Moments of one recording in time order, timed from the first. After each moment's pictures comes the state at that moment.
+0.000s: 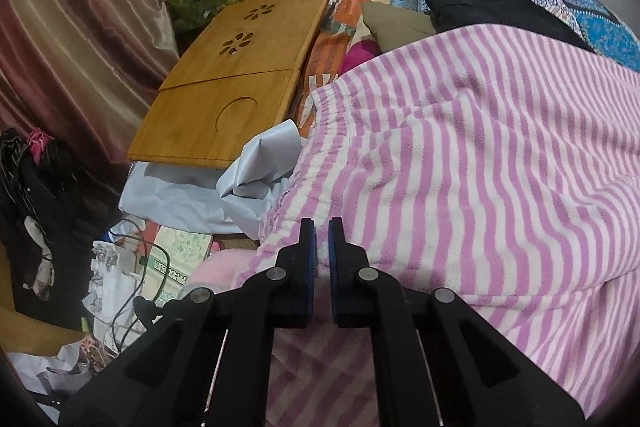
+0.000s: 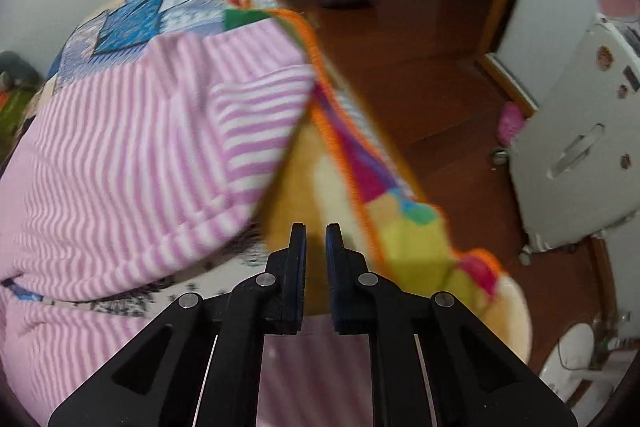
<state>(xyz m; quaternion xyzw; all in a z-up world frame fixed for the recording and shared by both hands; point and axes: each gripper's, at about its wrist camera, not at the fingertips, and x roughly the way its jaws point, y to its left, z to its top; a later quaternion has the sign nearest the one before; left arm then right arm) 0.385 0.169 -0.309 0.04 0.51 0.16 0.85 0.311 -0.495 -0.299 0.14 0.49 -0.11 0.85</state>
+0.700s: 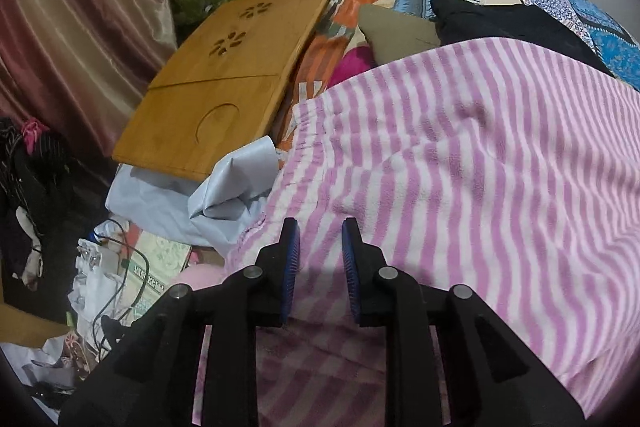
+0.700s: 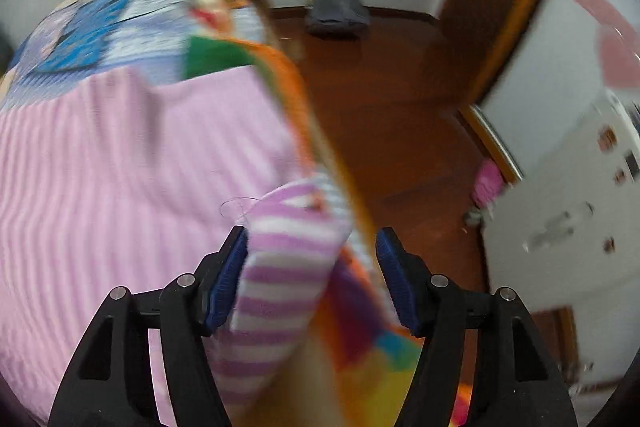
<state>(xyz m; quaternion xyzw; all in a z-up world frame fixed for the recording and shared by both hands) 0.420 0.160 -0.326 0.03 0.50 0.17 0.85 0.401 -0.523 -0.323 0.05 0.48 -0.17 0.86</state>
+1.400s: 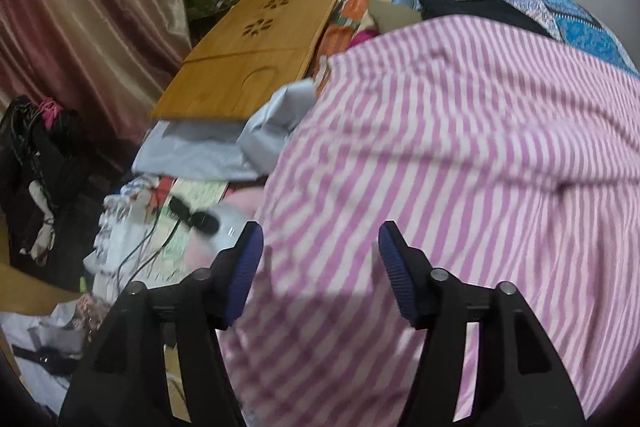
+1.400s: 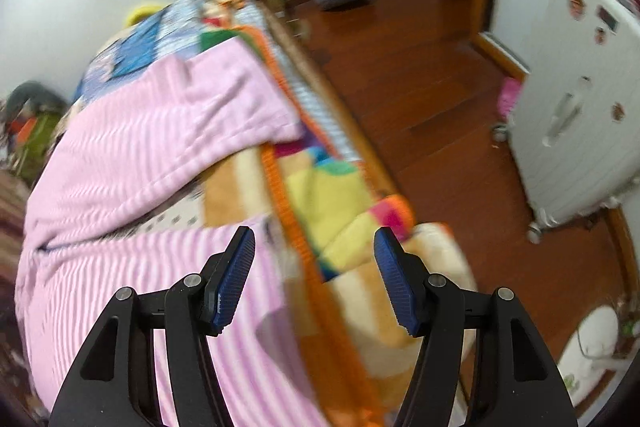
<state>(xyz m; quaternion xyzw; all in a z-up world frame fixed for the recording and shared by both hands) 0.289 0.154 -0.281 0.02 0.51 0.17 0.84 0.237 -0.549 -0.302 0.20 0.47 -0.06 0.86</state>
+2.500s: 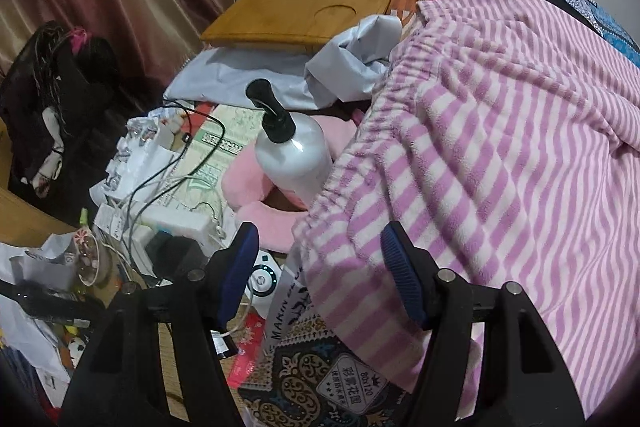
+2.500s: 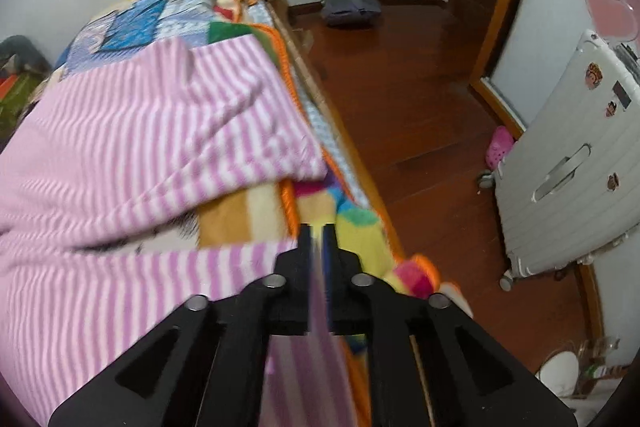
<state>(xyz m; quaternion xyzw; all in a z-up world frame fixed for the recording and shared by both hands) 0.230 0.222 -0.319 -0.05 0.53 0.23 0.82 0.271 -0.527 -0.306 0.11 0.47 -0.09 0.87</state>
